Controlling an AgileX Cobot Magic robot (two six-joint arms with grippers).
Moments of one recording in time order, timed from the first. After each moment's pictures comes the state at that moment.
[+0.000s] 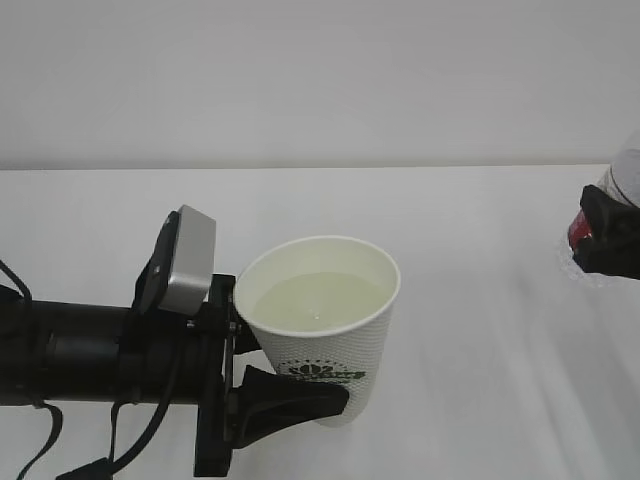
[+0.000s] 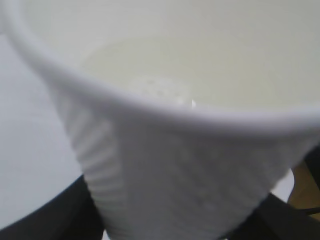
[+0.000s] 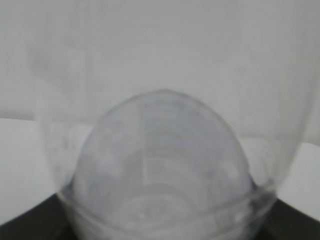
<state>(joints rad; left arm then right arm) -0.53 1.80 -0.57 1.06 -1.10 -0.47 0.11 1.62 -0.30 0.10 -1.11 -0.13</state>
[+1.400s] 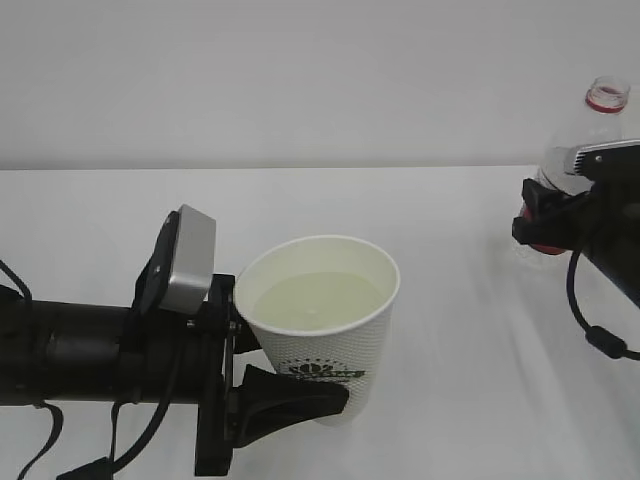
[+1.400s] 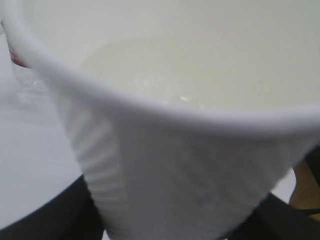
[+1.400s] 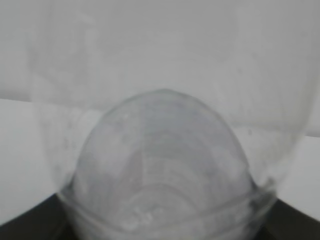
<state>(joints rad) -0.53 1.80 -0.57 1.06 -1.10 -0.47 0.11 1.91 -0.59 0.08 -1.02 -0.15</state>
